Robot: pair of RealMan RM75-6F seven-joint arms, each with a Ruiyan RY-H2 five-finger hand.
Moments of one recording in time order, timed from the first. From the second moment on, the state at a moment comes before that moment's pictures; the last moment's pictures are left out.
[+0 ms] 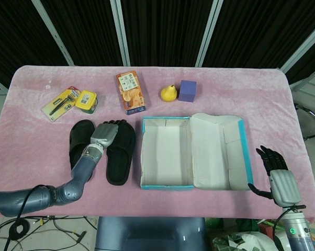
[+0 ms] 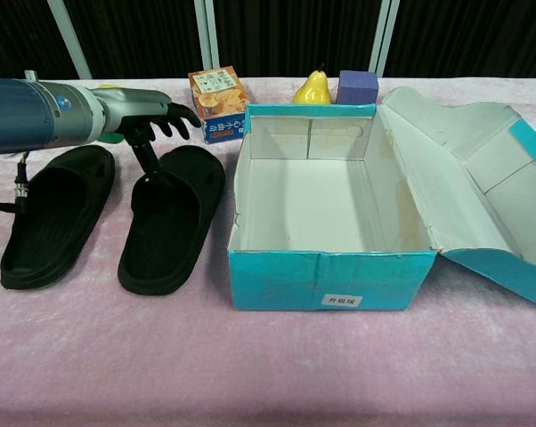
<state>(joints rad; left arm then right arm) -0.98 -1.55 -0.26 -1.46 0.44 0.79 0.65 0.14 -1.21 0.05 -1.62 -1.53 1.47 0.08</state>
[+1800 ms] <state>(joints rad) -0.84 -1.57 -0.45 -1.45 1.24 0.90 -0.35 0.13 -1.19 0.06 -1.64 -1.55 1.48 0.08</state>
